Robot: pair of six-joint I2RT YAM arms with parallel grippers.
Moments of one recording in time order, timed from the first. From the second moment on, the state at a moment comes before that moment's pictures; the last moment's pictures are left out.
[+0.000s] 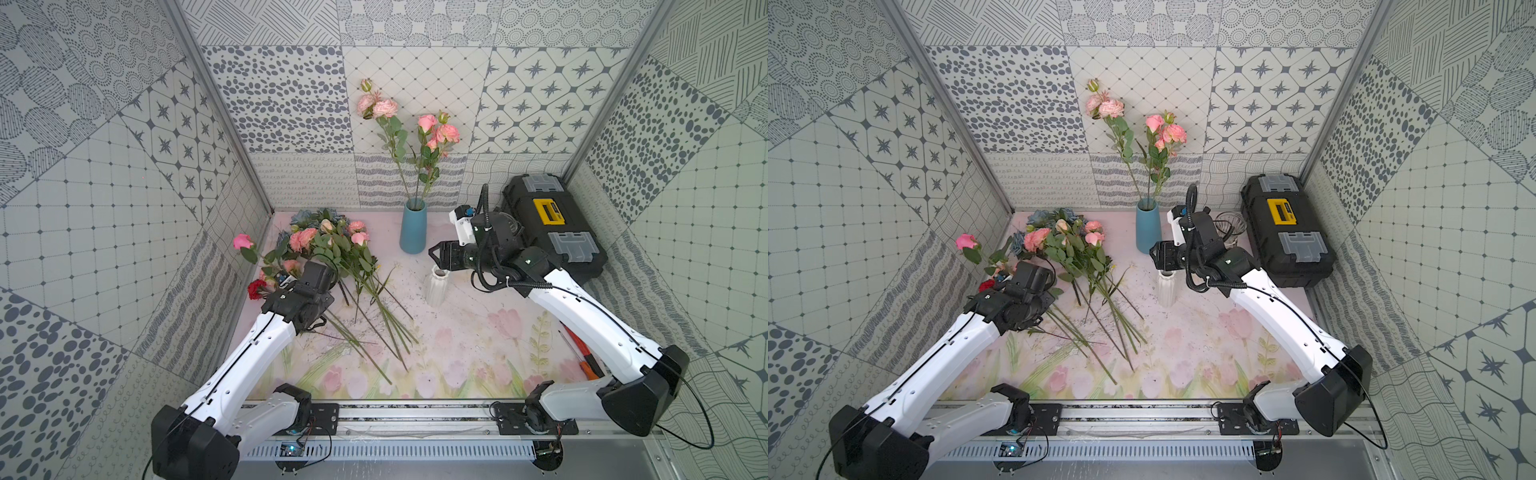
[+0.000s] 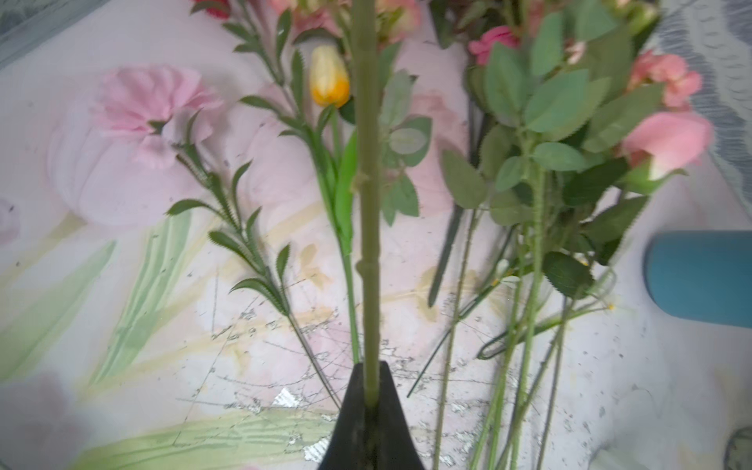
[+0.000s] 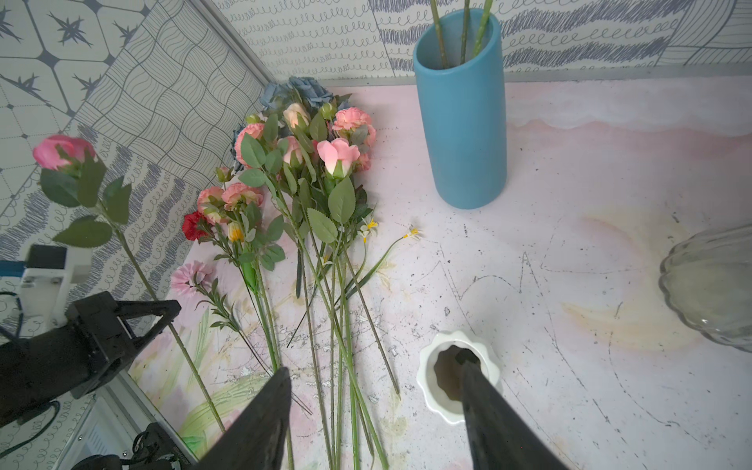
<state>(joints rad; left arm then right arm) -0.35 1.04 0.85 -0.93 -0.35 -1.16 0.60 1.36 1.39 -0.64 -0.09 0.41</state>
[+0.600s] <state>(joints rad) -0.23 1.20 0.66 -0.81 -0.19 -1.34 0.58 1.36 1.38 -0.63 -0.12 0.41</state>
